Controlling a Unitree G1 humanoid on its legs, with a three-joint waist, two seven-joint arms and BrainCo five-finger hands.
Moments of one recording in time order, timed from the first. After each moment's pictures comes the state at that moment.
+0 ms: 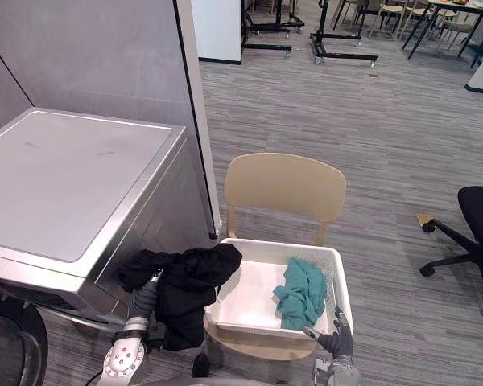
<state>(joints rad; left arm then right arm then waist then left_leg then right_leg) 0.37 0.10 -0.15 0.06 -0.04 -0.21 0.19 0.33 -0.05 -0.12 0.49 0.03 -0.18 -0.17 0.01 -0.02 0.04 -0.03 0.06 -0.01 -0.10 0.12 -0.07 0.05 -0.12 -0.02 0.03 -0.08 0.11</state>
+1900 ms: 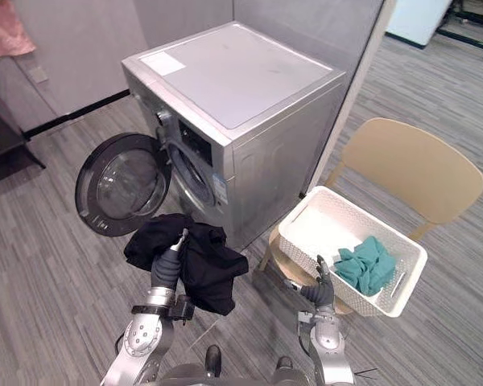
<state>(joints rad) 0.26 0.12 -0.36 -0.16 -0.16 -0.30 0.21 0.15 -0.07 0.01 0.39 0.00 -0.19 -0.26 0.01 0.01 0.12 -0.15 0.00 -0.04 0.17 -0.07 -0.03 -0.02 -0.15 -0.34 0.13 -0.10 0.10</state>
